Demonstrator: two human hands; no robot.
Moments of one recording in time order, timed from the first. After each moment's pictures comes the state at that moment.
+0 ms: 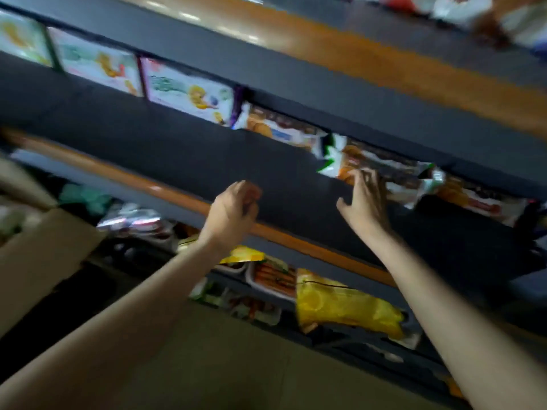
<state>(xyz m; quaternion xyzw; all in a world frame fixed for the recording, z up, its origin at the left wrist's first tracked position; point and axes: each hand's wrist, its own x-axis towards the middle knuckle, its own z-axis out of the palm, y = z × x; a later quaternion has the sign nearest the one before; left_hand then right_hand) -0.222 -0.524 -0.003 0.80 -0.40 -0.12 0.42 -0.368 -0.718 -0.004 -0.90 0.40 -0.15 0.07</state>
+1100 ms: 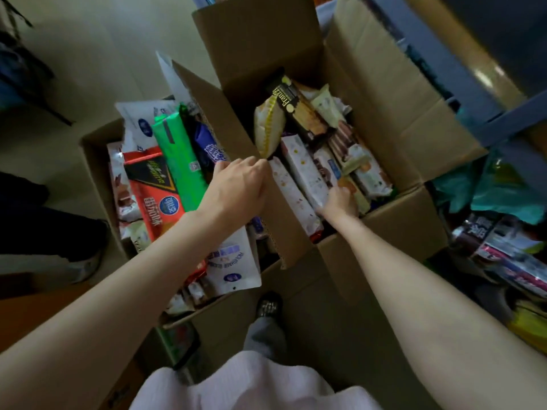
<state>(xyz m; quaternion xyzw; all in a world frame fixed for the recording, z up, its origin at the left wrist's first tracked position) 0.162 0.002 -0.091 0.96 -0.24 -0.06 0.16 0.148 -0.199 -0.209 -0.93 0.21 0.24 0.15</state>
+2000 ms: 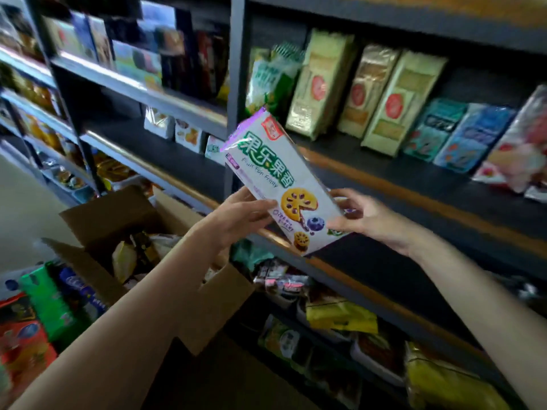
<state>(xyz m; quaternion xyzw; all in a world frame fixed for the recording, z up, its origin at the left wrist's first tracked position) -0.043 -0.244 0.184 0.49 -0.22 -0.40 0.74 -0.204 -0.414 0.242 -0.87 0.19 -0.03 0.45</state>
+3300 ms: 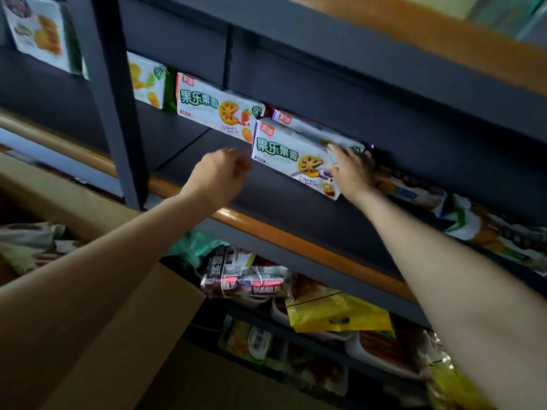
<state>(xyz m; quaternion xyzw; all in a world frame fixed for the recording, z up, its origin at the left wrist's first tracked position) 0.091 -0.421 -0.002 0.81 -0.45 -0.01 0.39 -0.037 -0.655 -0.007 -0.92 0.38 -0.12 -0.05</state>
